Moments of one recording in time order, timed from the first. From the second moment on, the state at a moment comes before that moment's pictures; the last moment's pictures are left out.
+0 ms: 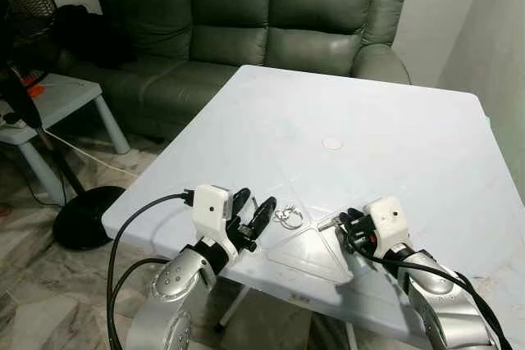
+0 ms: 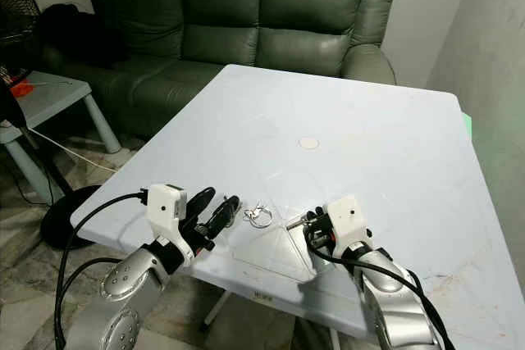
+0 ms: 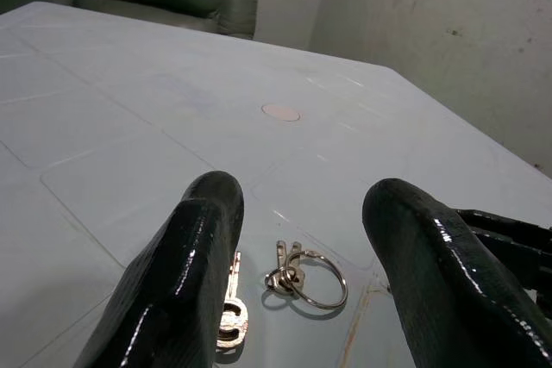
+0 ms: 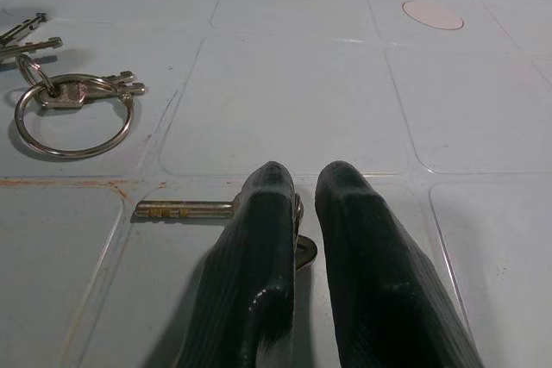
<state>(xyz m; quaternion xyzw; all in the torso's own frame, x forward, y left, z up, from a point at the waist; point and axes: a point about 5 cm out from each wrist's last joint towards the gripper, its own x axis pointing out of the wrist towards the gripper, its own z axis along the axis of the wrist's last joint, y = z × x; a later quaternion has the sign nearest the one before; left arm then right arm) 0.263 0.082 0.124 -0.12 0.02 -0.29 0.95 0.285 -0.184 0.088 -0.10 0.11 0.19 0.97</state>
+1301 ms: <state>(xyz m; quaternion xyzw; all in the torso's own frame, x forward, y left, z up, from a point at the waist) 0.263 0.080 0.125 -0.12 0.02 -0.29 0.95 0.280 -0.192 0.082 -0.12 0.12 0.21 0.96</state>
